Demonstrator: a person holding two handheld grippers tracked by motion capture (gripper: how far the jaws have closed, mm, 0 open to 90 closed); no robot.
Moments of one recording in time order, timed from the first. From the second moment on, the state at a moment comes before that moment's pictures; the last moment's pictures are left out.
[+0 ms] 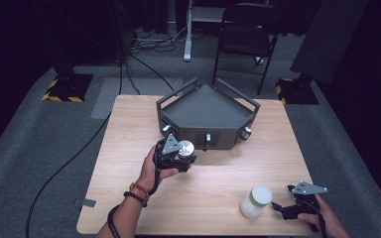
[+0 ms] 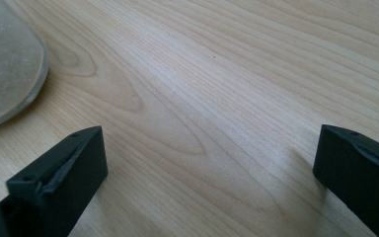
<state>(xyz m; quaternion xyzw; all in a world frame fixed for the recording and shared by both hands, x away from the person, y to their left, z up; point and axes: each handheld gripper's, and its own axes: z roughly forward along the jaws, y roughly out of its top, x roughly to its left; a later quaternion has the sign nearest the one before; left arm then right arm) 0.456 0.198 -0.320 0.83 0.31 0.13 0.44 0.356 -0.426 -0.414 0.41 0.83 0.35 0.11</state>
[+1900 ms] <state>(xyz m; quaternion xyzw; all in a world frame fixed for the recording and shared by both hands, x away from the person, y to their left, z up) 0.507 0.150 -0.242 0.81 0.29 0.17 0.47 0.356 -0.426 -0.414 0.41 0.83 0.35 0.11</state>
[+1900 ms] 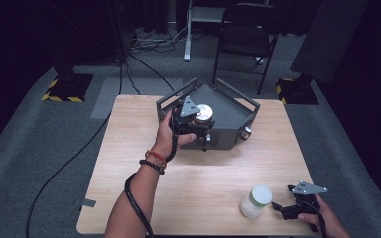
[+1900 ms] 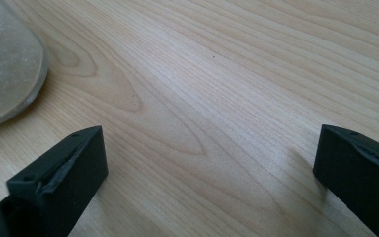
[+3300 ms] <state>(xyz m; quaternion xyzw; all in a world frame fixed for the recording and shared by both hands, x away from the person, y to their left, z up) 0.566 0.134 -0.251 0.80 0.35 0.21 0.44 0.355 -0.426 -0.414 0.42 0.83 0.35 0.11</state>
